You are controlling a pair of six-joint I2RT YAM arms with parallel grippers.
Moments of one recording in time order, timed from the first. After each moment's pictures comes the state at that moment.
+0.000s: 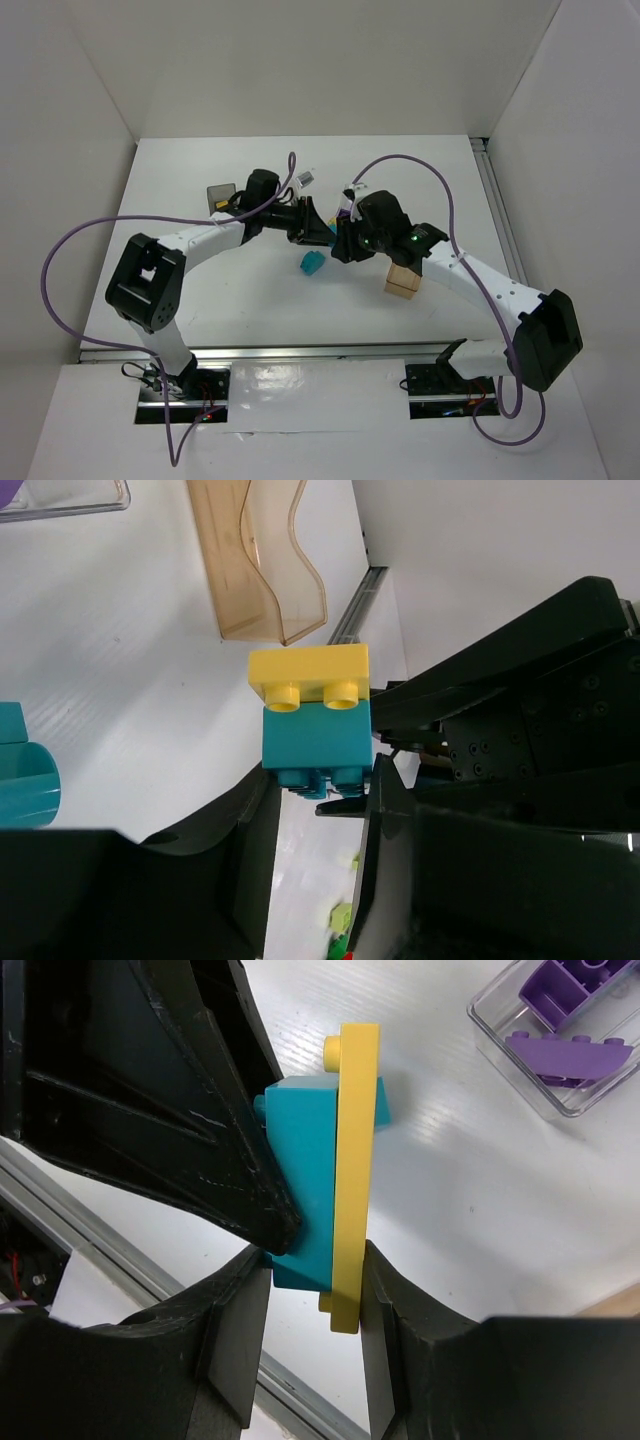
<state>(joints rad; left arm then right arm) -0.46 1.73 1.14 0.01 0.93 -0.77 0.66 1.30 1.01 -0.40 -0.13 0.35</state>
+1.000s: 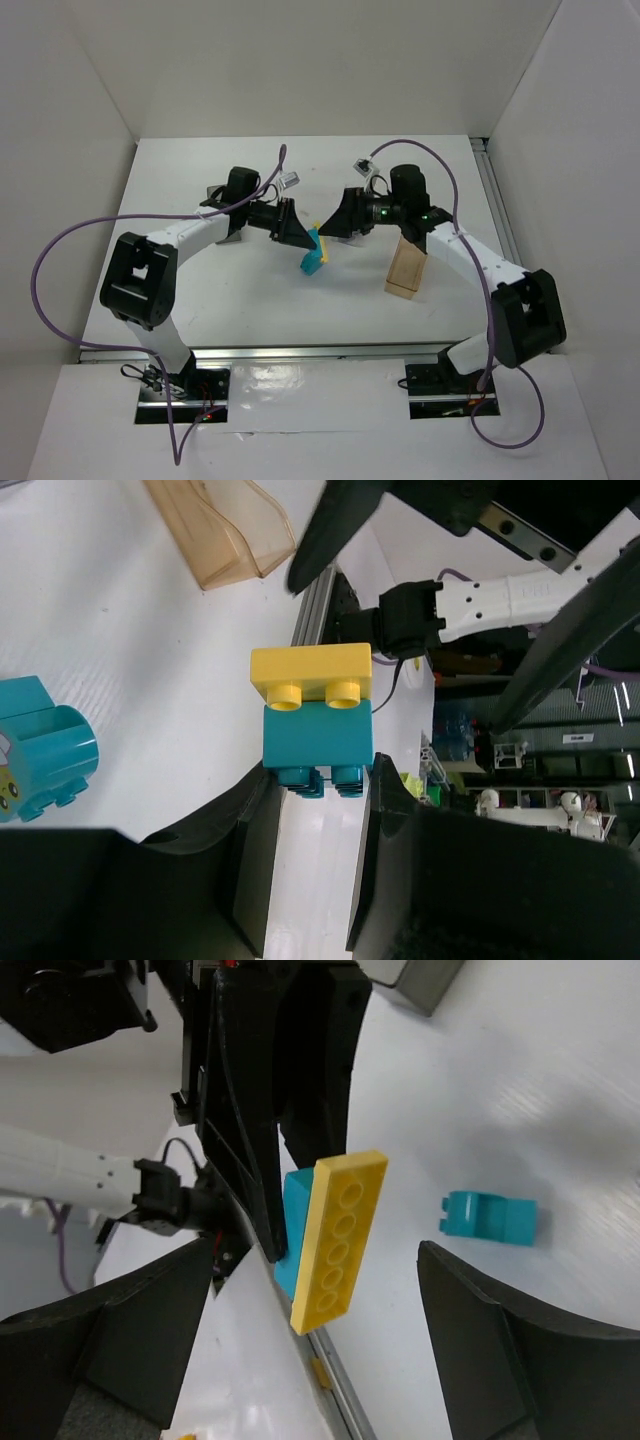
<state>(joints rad) -0.33 1.73 1.14 -0.14 1.22 -0.41 0.39 1.39 1.01 -0.06 -0.79 0.45</state>
